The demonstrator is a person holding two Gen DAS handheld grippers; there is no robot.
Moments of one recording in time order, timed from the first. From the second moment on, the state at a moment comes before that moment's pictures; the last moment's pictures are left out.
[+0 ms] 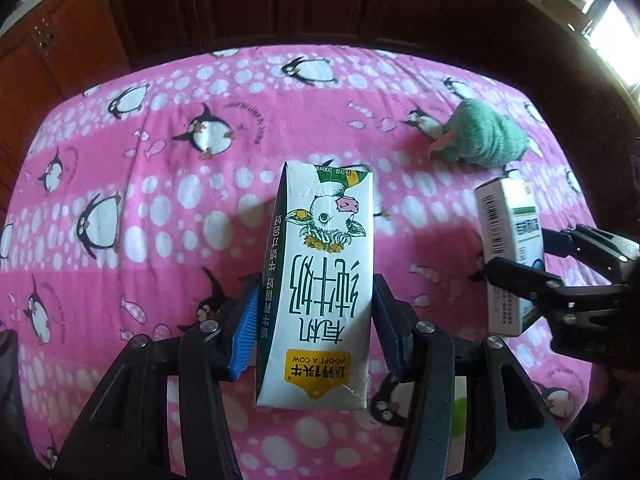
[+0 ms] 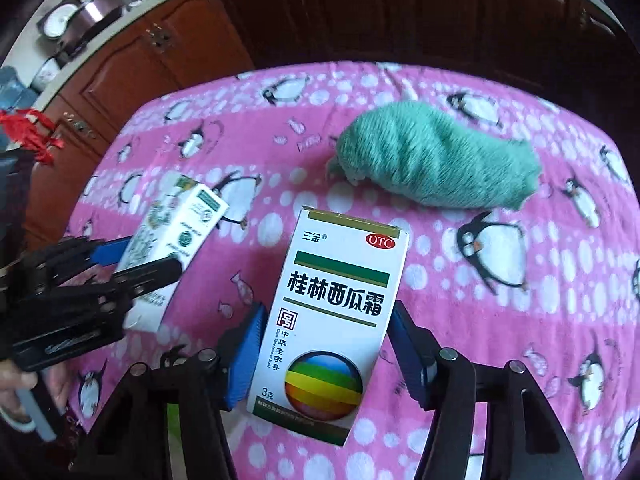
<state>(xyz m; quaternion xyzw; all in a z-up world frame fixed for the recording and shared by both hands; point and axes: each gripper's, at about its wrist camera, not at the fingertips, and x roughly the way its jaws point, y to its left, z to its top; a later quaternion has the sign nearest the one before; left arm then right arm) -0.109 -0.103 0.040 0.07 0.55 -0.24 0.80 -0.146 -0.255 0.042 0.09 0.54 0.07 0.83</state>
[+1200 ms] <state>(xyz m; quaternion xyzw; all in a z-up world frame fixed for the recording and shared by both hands) -0.175 -0.328 0.132 0.15 0.47 -0.39 0.78 -0.259 -0.480 0.114 0.19 0.44 -0.07 0.87</state>
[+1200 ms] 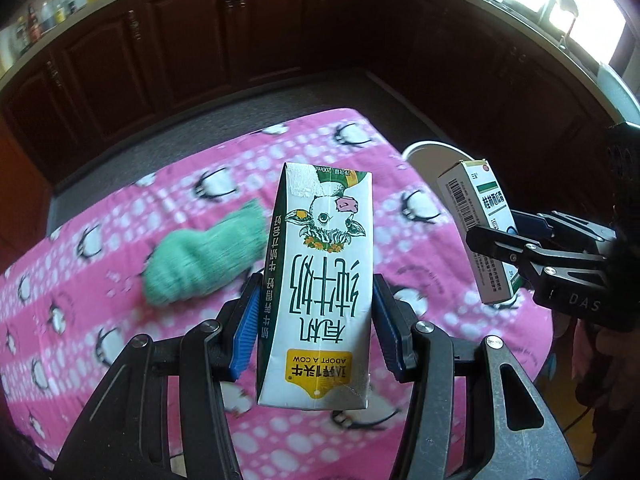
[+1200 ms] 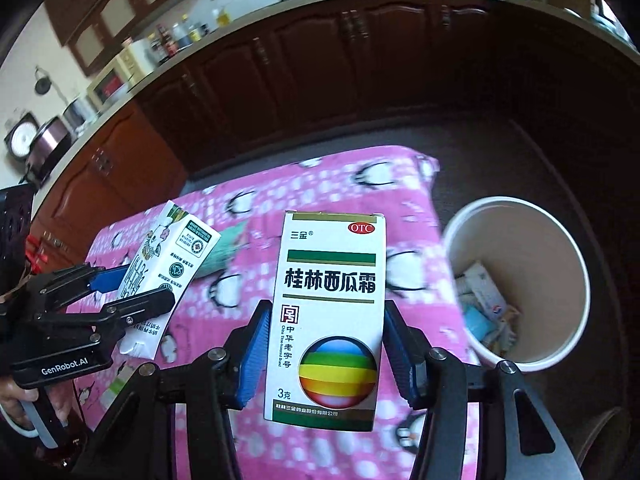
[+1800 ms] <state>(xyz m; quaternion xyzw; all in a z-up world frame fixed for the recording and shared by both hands) -0.186 -0.451 0.107 0.19 0.48 -0.43 0.74 -0.297 -0.596 0.068 0.28 0.44 -0.16 0.84</state>
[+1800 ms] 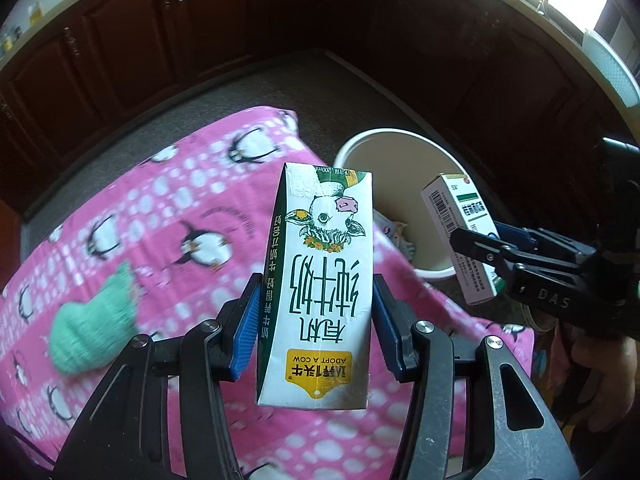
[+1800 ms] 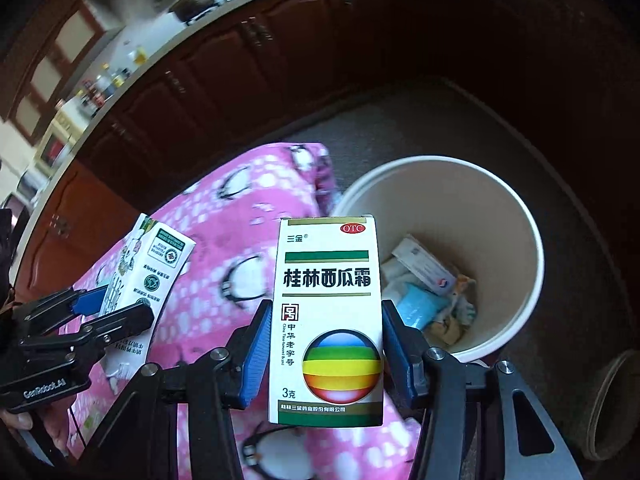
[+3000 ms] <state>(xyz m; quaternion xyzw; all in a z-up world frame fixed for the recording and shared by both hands) -0.203 -0.570 0.051 0.19 0.52 -0.45 0.70 -0.323 -0.683 -0.003 0.37 0.44 -0.25 0.78</state>
